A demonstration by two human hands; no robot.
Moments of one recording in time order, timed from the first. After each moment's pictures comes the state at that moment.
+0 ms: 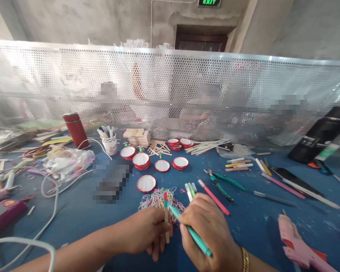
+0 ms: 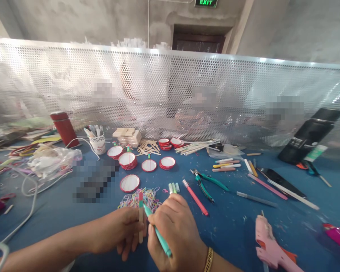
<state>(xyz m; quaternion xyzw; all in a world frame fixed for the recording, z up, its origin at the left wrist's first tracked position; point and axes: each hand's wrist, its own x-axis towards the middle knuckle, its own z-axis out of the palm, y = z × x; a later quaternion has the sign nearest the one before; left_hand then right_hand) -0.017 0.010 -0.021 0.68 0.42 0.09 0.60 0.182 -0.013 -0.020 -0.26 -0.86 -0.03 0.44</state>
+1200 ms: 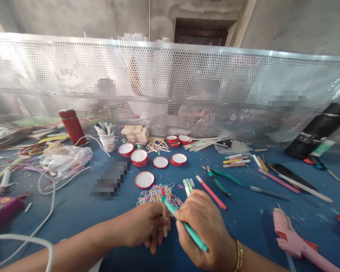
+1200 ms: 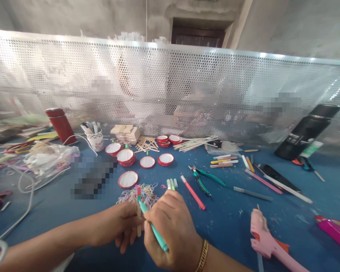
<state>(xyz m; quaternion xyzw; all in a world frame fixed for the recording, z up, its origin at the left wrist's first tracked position) -0.017 0.011 -0.024 0.66 0.44 0.08 0.61 0.183 -0.013 -0.020 -0.25 -0.86 -0.03 0.44</state>
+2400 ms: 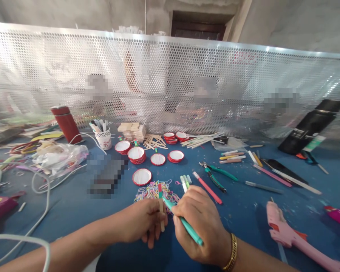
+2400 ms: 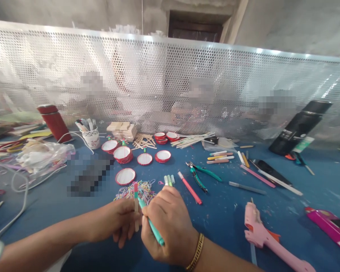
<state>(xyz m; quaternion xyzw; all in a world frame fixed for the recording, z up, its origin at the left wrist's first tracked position) -0.016 0.010 -0.023 0.66 0.44 0.09 0.60 0.182 -0.014 -0.020 -0.27 -0.86 -0.04 0.44</state>
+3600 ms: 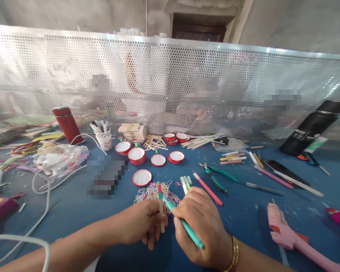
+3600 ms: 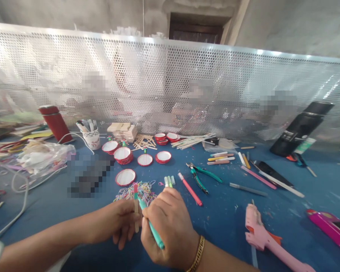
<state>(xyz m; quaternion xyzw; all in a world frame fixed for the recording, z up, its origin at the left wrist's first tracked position) -0.016 0.009 -0.024 0.65 0.44 0.10 0.61 0.183 -0.015 -0.020 -0.27 -0.86 -0.05 0.44</state>
